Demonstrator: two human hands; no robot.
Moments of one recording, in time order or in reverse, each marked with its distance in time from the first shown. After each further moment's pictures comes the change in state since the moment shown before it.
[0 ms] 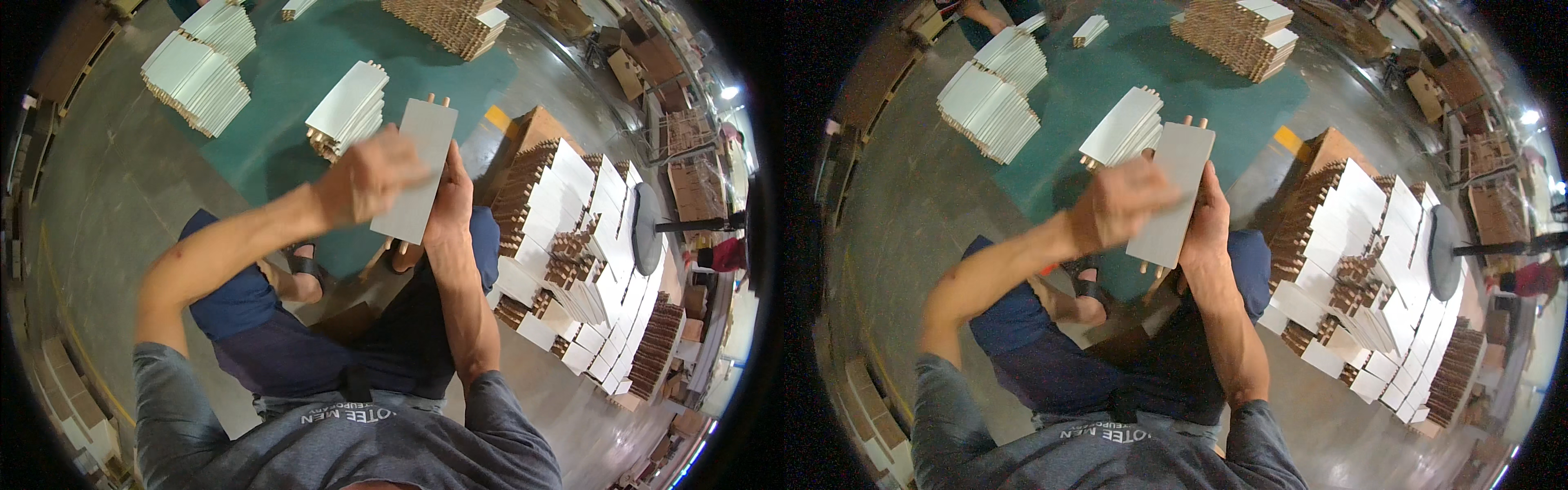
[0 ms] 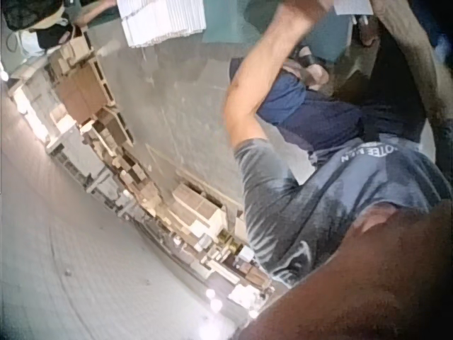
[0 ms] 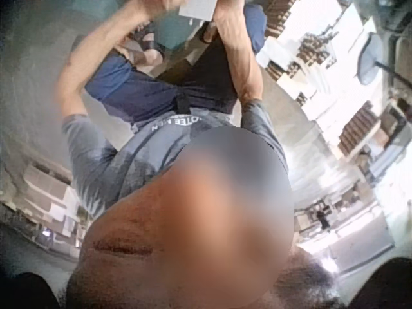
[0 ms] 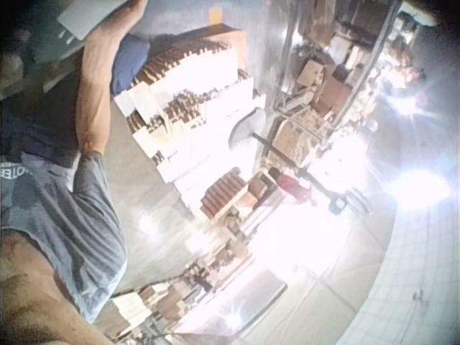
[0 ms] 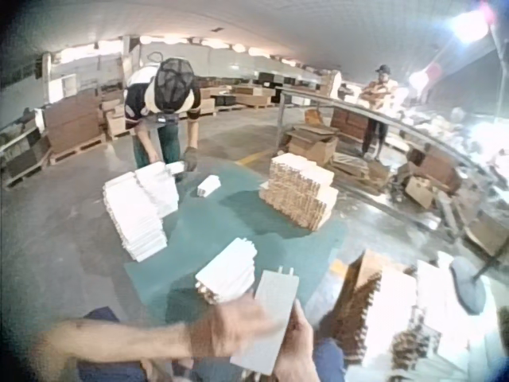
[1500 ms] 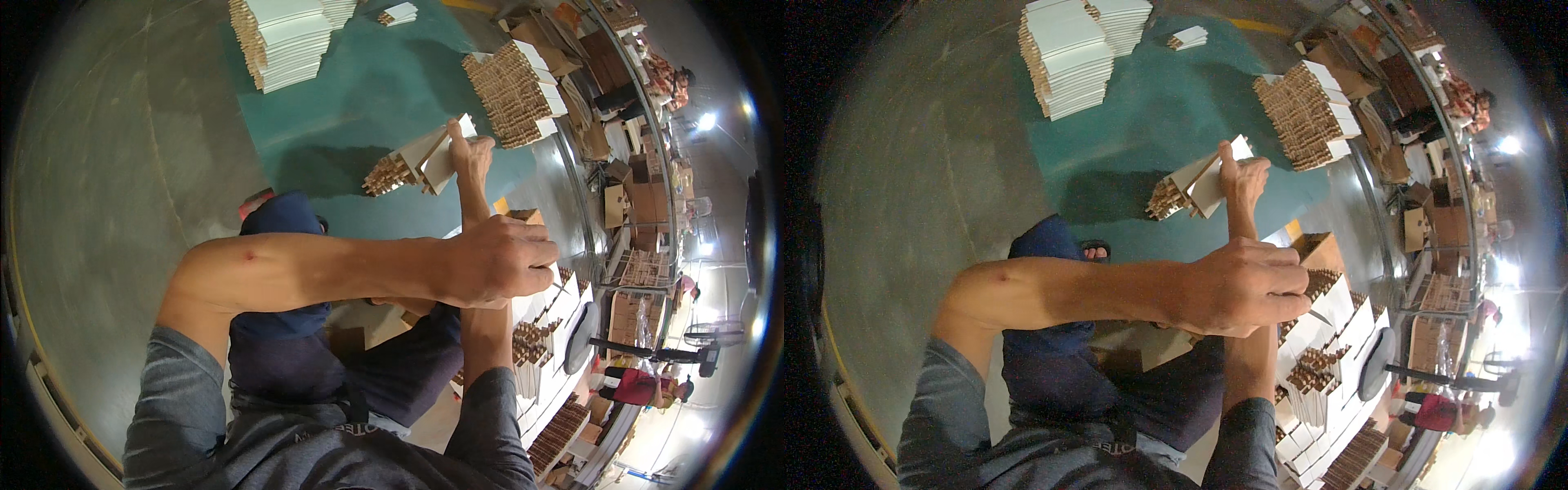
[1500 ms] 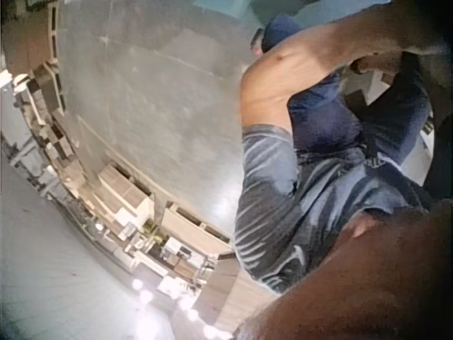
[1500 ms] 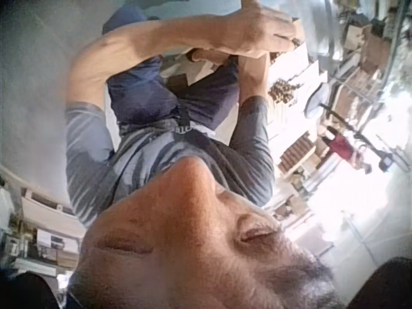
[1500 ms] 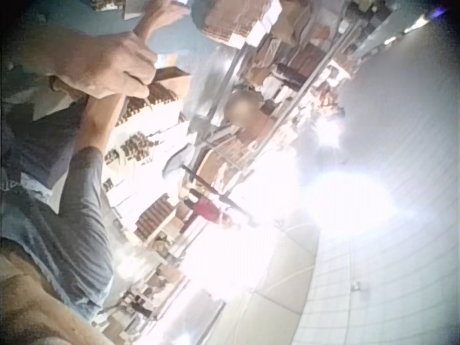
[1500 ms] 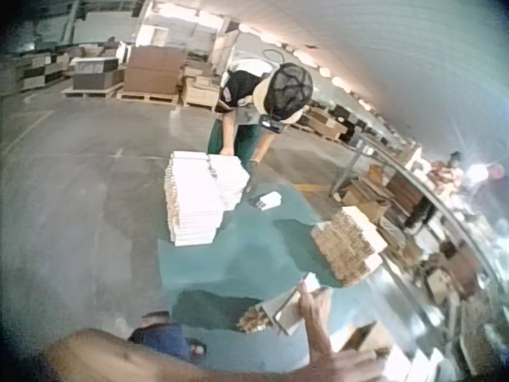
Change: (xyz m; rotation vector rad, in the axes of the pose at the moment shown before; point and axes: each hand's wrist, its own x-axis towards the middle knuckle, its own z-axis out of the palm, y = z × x) left_hand 0.017 0.034 -0.046 -0.131 0.480 0.107; right_hand 0.208 0.046 0.015 -2.153 0.467 -0.428
